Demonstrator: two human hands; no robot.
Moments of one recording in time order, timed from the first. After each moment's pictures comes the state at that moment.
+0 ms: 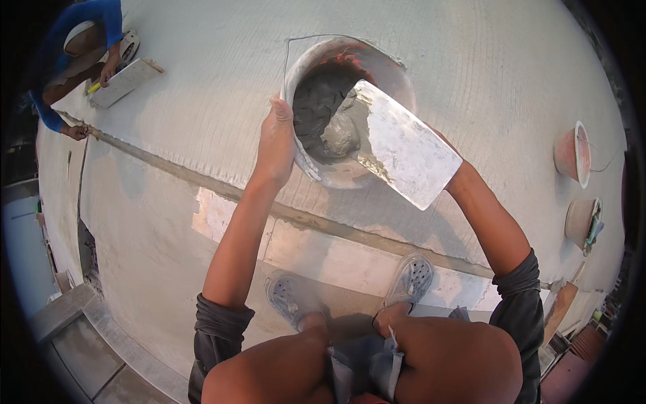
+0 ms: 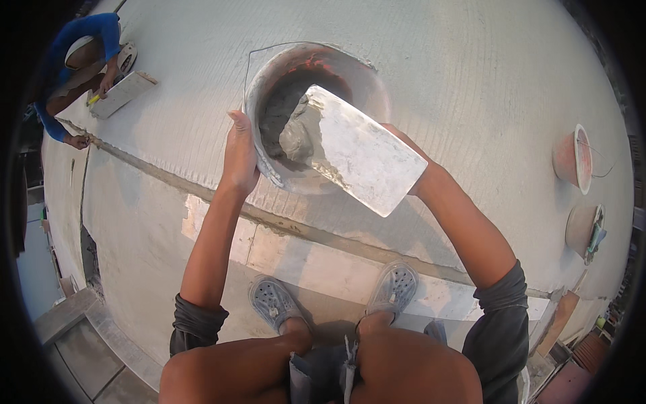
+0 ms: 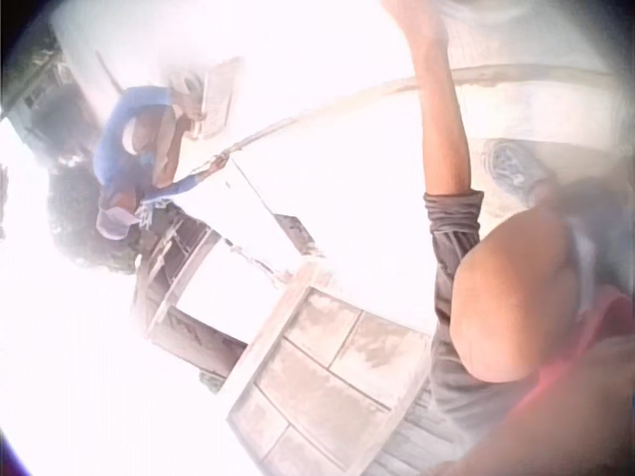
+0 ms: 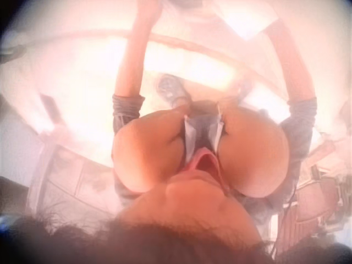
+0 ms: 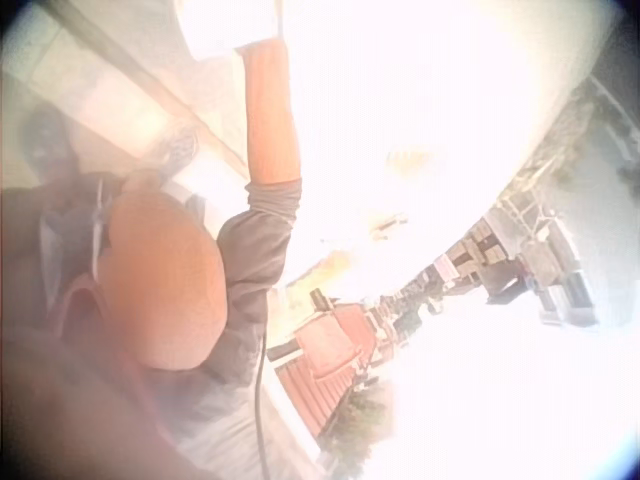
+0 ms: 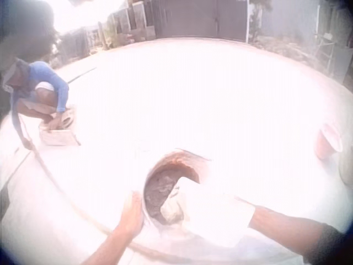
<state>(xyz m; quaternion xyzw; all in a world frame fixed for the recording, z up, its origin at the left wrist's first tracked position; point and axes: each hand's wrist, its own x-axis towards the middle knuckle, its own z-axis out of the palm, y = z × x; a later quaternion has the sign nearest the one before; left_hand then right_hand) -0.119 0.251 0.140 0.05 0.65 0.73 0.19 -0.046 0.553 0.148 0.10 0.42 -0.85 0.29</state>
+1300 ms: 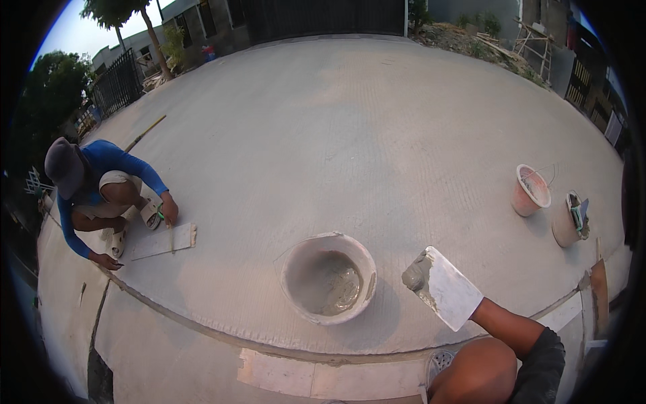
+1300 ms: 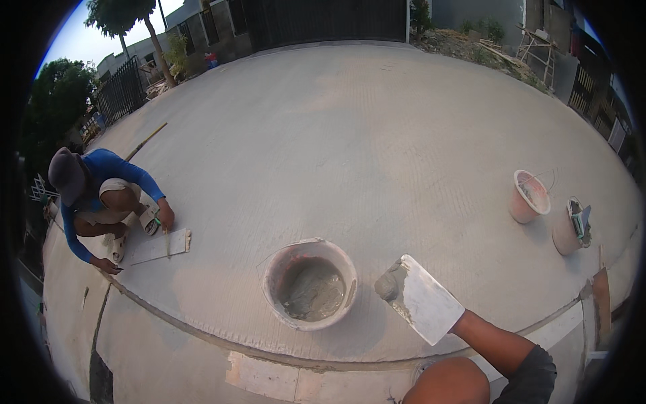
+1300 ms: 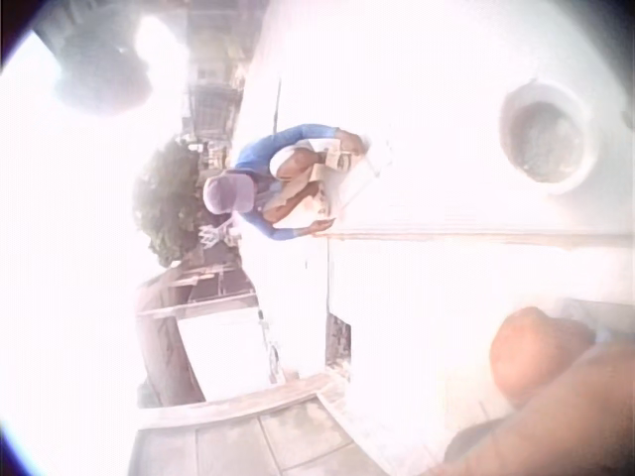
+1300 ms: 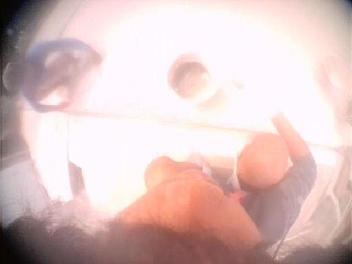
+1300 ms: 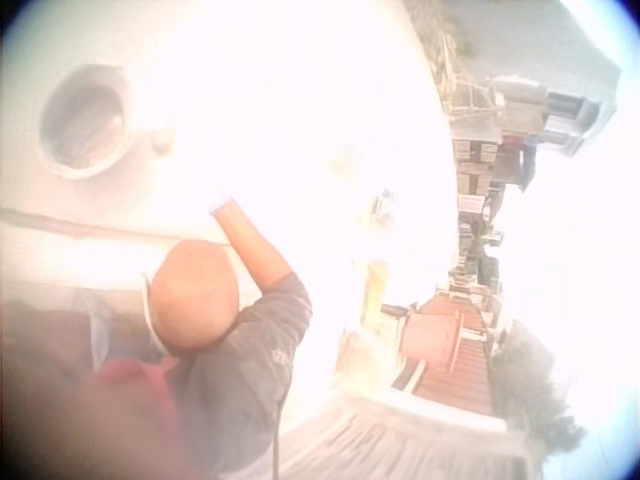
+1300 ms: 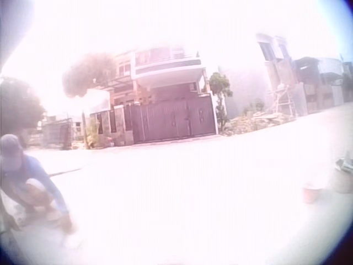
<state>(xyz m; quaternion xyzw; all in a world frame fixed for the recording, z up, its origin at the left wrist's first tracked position) 0.003 0.144 0.090 -0.01 0.68 0.65 0.34 0.008 0.515 0.254 0.21 0.47 -0.85 0.08</state>
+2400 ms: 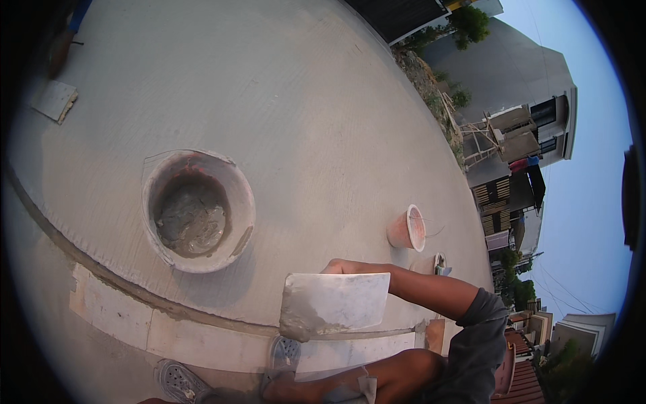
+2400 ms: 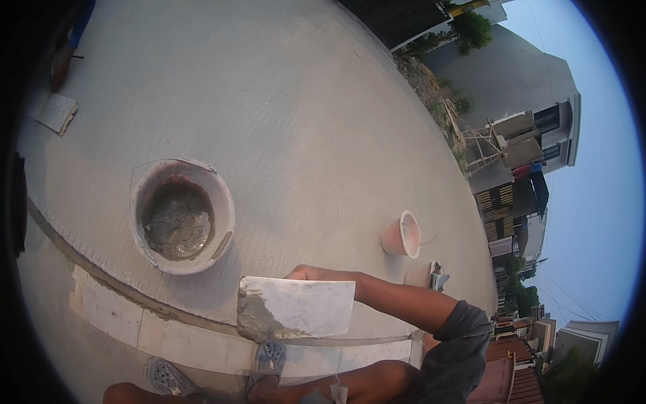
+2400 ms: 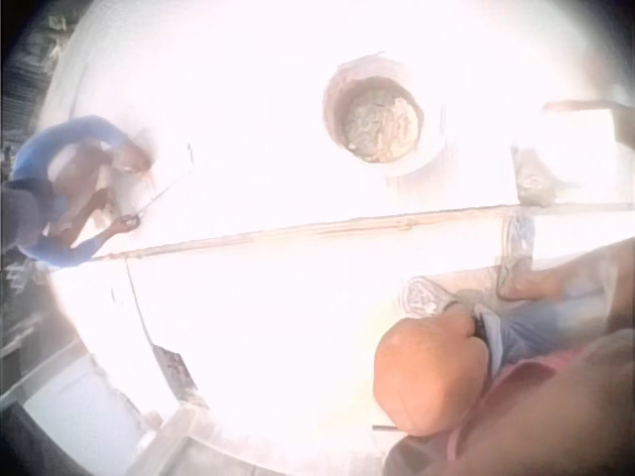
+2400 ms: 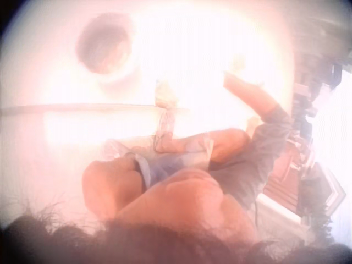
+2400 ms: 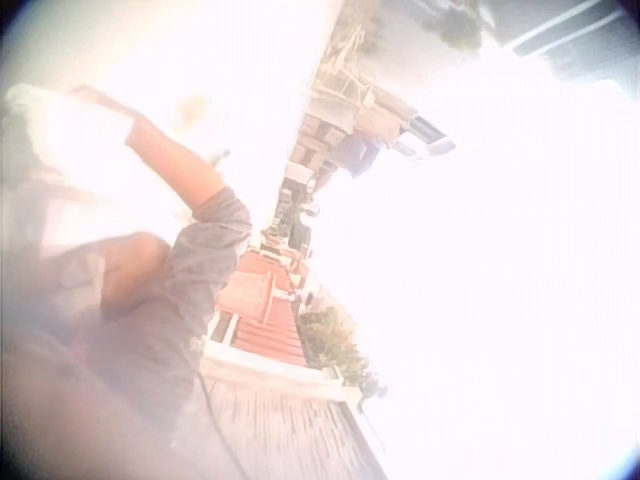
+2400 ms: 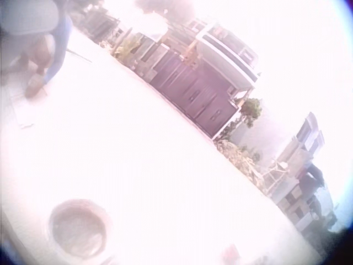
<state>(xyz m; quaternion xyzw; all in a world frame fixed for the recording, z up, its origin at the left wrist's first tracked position) 0.115 0.246 0.116 0.00 0.59 0.70 0.40 -0.035 0.550 0.307 -0.02 0.55 -0.68 0.48</state>
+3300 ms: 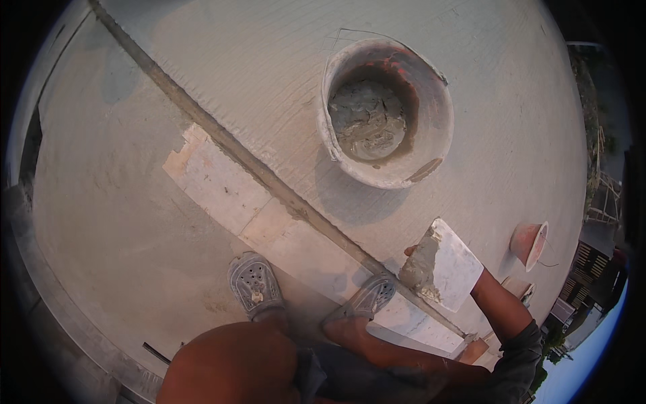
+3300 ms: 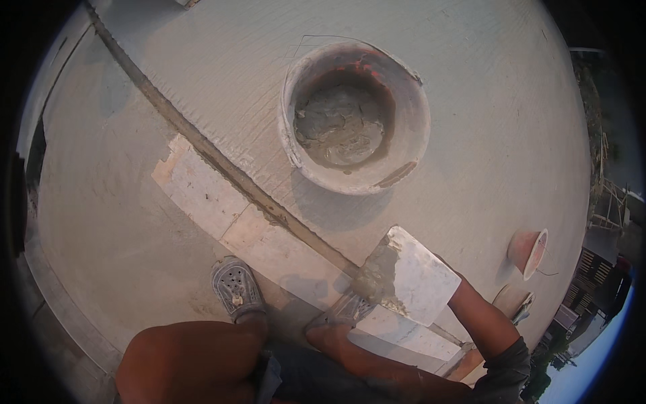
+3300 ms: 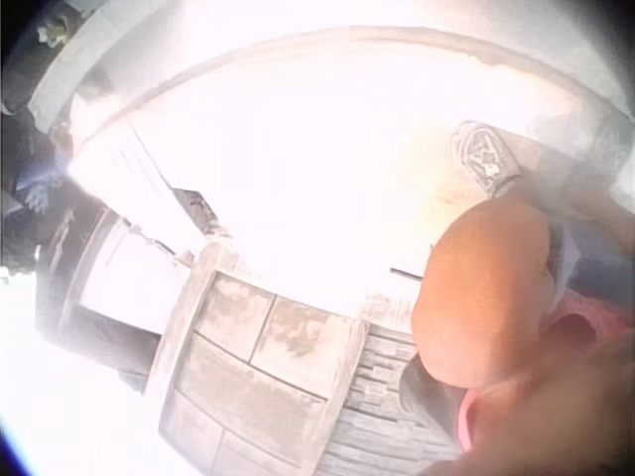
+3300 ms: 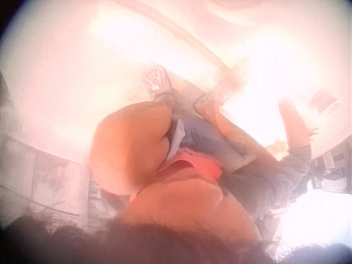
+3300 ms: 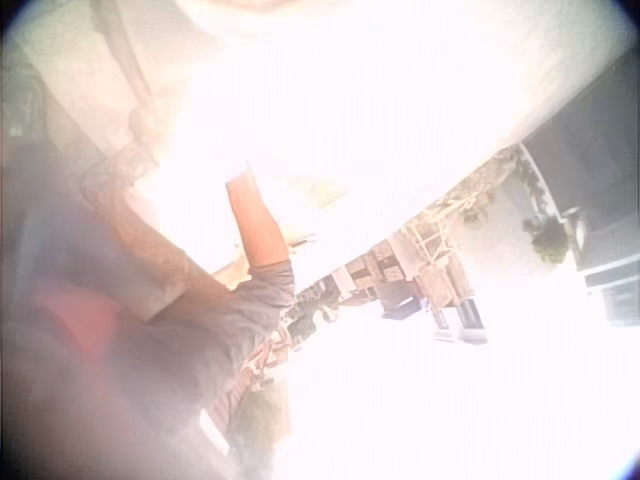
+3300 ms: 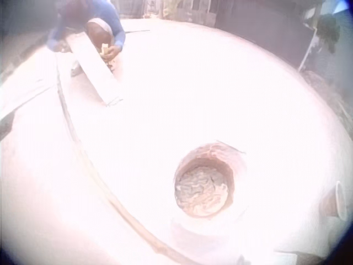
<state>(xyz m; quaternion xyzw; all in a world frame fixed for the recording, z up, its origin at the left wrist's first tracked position) 0.207 0.177 0.140 -0.08 0.61 0.62 0.49 0.020 0.561 0.152 0.34 0.48 -0.65 0.48</state>
